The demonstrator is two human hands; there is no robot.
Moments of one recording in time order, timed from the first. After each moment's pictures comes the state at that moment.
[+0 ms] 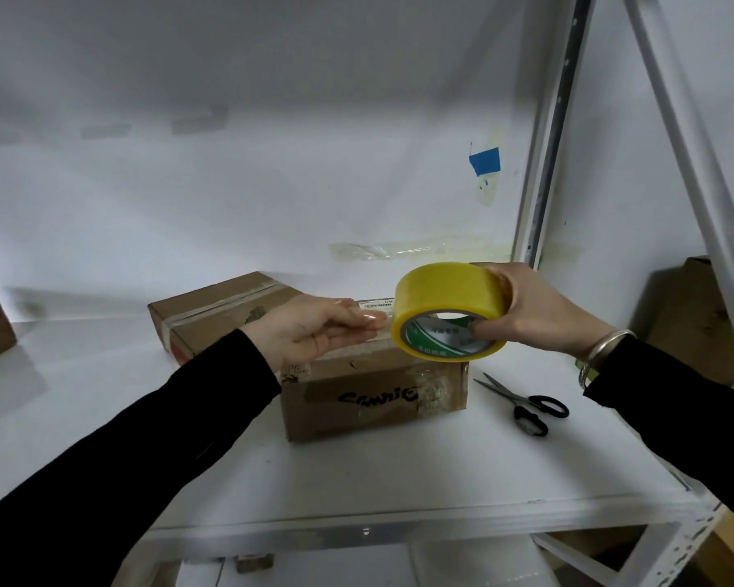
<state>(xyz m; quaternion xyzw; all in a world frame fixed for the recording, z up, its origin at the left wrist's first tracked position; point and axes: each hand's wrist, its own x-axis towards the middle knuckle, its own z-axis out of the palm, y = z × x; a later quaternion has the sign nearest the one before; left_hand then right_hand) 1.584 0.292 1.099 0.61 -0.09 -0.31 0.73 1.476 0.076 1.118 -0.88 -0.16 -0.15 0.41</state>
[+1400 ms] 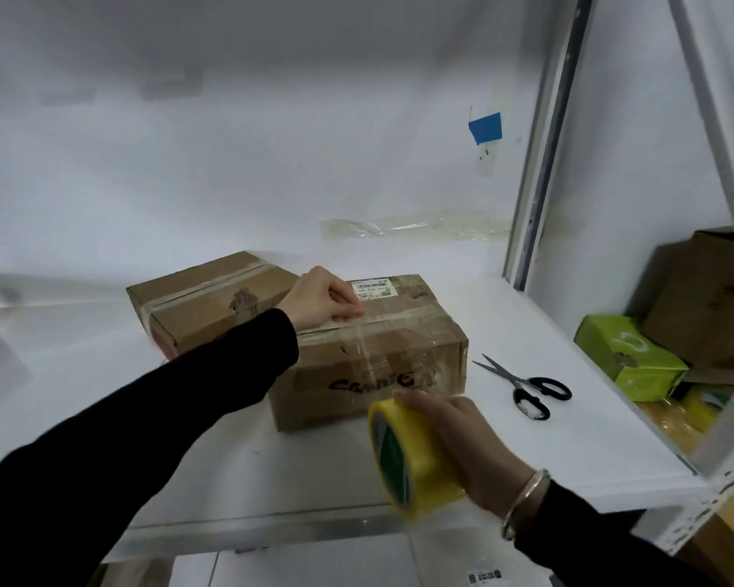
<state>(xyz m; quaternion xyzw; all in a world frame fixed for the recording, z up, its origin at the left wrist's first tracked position) 1.665 0.269 1.051 0.85 -0.34 -0.04 0.41 1.458 0.151 1.010 -0.67 0.19 0.03 0.72</state>
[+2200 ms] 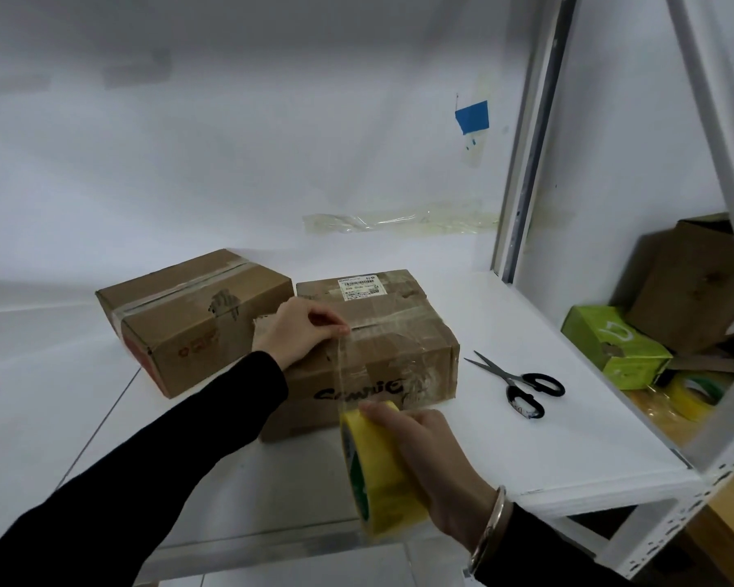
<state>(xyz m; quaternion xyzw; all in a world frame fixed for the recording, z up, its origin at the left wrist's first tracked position) 1.674 0.271 1.003 0.86 -0.33 0.05 0.39 1.466 0.181 1.007 -0.64 0.22 0.03 0.73</state>
